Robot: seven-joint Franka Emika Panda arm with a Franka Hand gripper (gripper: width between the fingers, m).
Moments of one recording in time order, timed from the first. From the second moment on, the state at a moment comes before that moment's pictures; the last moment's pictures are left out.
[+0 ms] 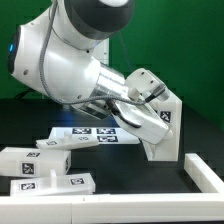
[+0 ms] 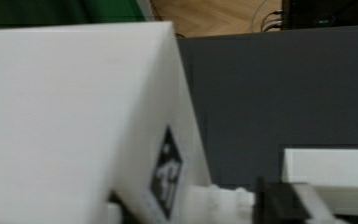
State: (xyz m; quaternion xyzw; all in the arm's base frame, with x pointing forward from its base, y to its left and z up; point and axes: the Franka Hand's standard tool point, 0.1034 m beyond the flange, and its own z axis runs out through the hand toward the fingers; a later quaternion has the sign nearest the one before) arm 0.484 0.099 0.068 -0.61 0.59 0.43 0.29
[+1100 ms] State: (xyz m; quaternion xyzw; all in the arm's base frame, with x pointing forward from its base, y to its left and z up) arm 0.496 0.081 0.091 -0.67 0.58 0.39 0.27
